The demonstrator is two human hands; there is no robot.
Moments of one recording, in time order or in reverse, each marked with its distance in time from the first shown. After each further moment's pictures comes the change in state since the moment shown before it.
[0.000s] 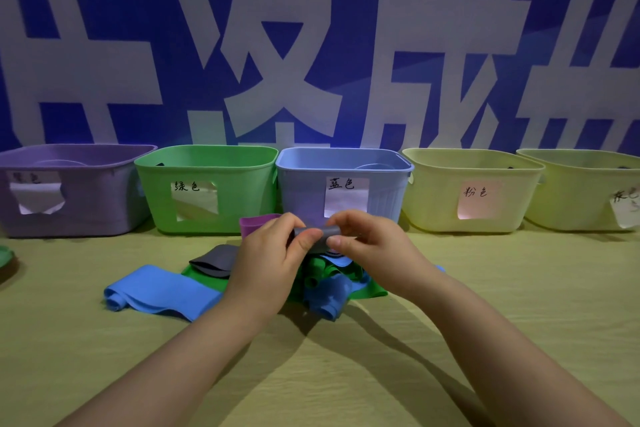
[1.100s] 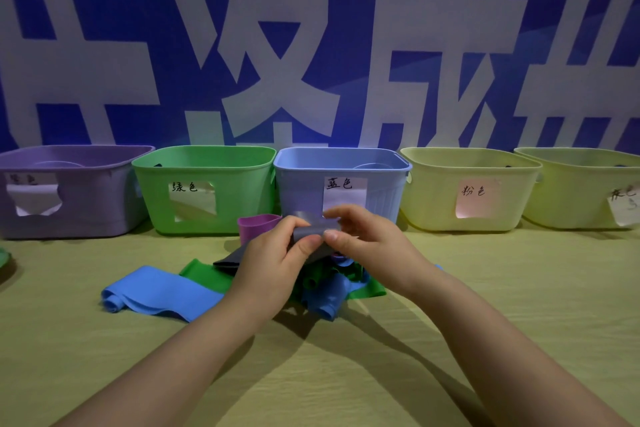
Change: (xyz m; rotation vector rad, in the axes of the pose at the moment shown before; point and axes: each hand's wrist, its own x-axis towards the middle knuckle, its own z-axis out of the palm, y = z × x) left_hand -0.002 0.005 0.001 -0.141 -0.113 -0.094; right_hand -0.001 -0.001 -0.003 0.034 -0.024 0.031
